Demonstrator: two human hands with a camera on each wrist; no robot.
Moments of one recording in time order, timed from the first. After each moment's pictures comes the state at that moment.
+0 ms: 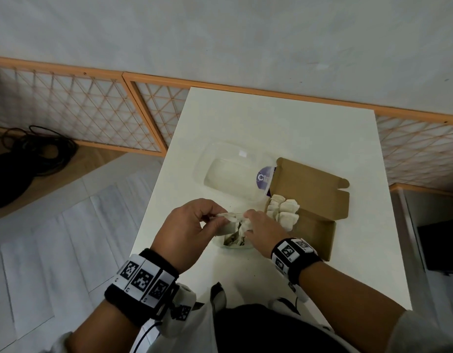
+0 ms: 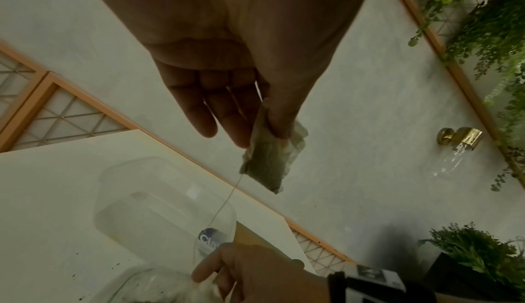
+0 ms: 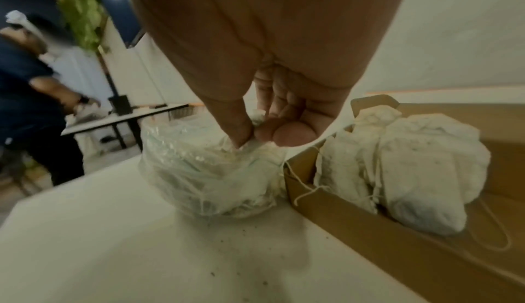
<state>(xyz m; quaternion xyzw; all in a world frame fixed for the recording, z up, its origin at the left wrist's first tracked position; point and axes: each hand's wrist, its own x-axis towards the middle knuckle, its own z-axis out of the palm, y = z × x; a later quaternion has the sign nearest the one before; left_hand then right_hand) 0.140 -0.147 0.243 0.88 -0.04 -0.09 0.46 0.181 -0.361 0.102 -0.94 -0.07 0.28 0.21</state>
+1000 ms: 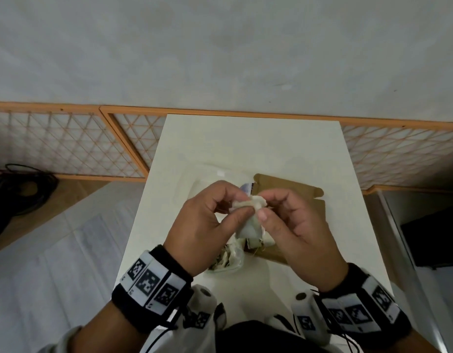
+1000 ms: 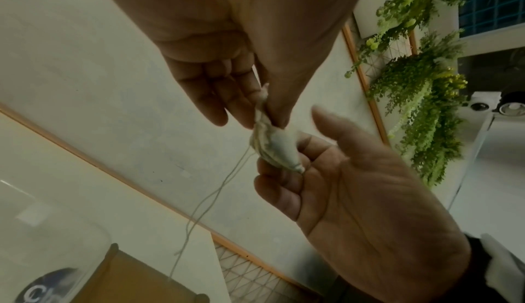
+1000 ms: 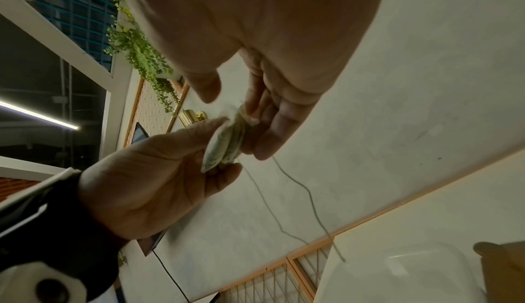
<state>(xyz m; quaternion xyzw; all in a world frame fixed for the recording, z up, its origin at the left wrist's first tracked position) 0.170 -0.217 0.300 0.80 -0.16 -0.01 0.57 0.138 -0.415 0.286 -0.75 -0.08 -0.01 0.66</state>
